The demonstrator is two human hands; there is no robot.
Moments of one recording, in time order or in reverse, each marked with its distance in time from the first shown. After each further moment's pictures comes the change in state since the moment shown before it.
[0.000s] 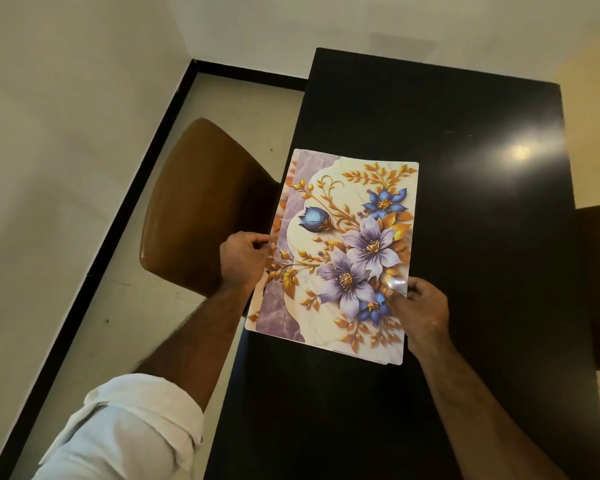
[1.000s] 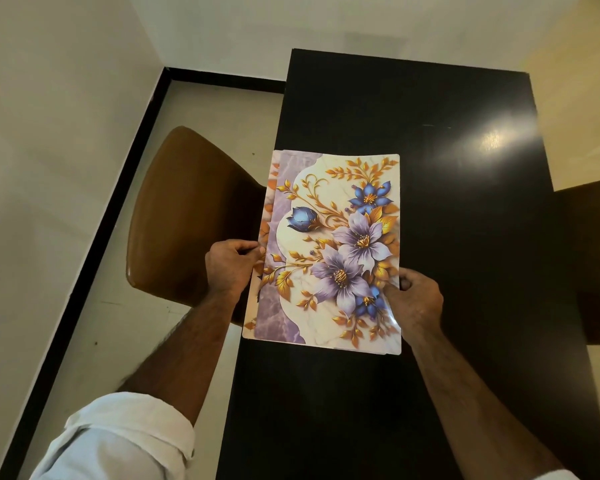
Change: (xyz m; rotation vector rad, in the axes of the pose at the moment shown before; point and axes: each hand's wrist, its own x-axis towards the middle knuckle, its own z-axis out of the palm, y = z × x) left_hand 0.012 -0.014 -0.004 -0.082 -0.021 -0.096; right_hand -0.001 -0.008 0.011 -0.170 0.086 -0.095
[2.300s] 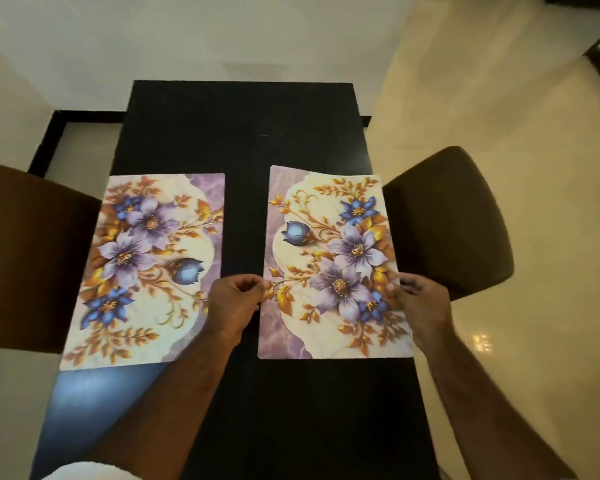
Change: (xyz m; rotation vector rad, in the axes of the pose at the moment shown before) left_hand -0.200 0.140 0.242 -0.236 -0.363 -0.118; right_hand 0.079 0.164 -0.300 0.397 0.063 0.097
